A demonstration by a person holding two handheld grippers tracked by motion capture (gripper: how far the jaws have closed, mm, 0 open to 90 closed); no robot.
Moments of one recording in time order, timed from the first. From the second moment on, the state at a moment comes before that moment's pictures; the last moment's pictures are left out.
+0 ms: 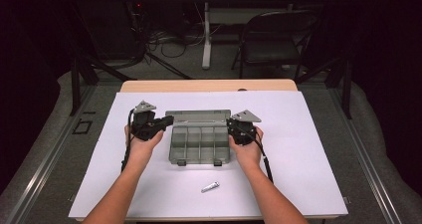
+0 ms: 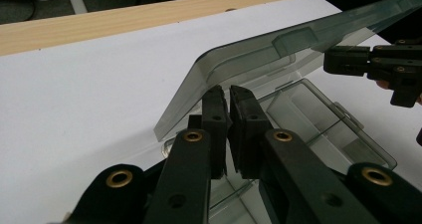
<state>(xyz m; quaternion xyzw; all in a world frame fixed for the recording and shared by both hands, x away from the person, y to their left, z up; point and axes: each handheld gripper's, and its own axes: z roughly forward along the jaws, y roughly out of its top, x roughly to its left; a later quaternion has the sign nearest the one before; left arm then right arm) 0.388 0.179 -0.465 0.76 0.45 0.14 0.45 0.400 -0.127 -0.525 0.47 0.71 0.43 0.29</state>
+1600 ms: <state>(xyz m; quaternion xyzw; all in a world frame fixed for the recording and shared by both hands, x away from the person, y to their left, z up) 0.374 0.169 -0.552 0.81 0.47 0.11 0.33 0.400 -0.125 -0.526 0.49 0.69 0.45 0.29</state>
